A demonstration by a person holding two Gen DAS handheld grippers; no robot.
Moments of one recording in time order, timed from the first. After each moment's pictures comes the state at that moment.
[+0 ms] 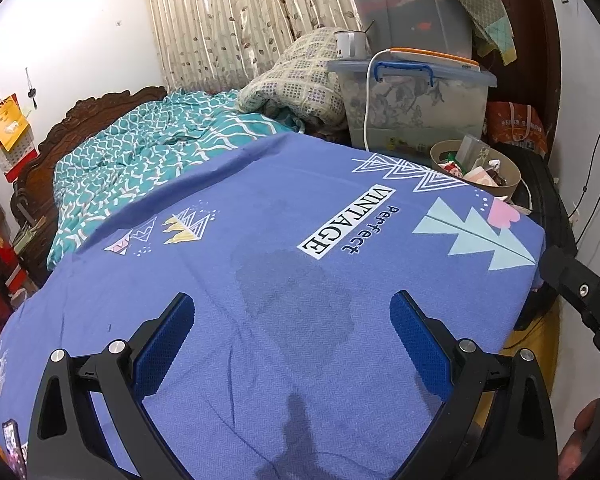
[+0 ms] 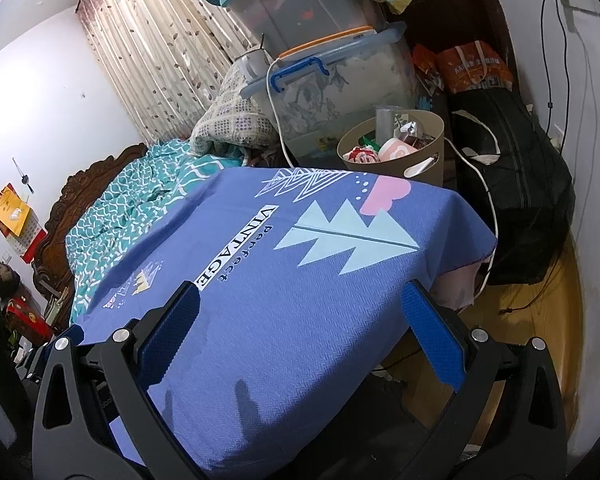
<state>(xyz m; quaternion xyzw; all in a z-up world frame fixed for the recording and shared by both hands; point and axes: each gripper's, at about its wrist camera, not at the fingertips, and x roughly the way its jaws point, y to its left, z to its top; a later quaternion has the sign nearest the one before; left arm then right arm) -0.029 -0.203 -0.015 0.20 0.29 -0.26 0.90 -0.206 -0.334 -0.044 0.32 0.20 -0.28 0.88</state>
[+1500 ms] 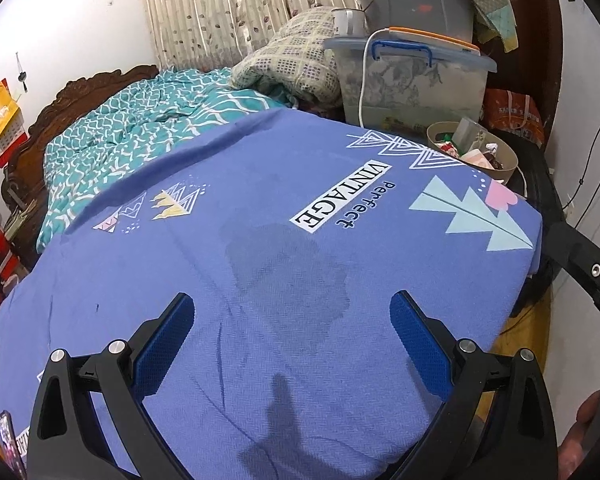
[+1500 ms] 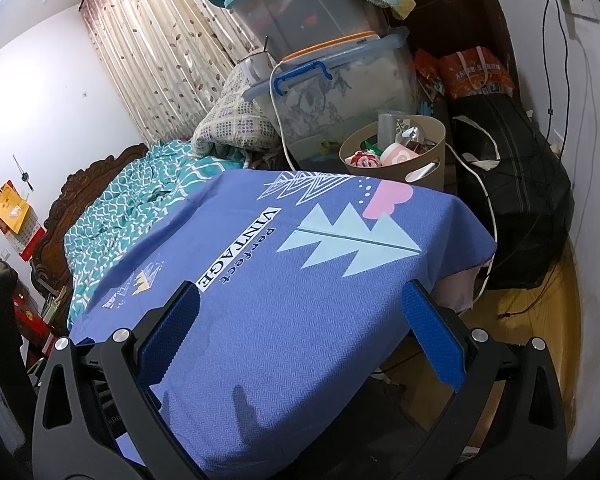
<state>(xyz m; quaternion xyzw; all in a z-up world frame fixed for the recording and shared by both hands) -0.025 -0.202 -0.028 0.19 0.34 -0.26 0.88 -0.206 -0.329 -0.037 0.32 0.20 -0.28 0.88</state>
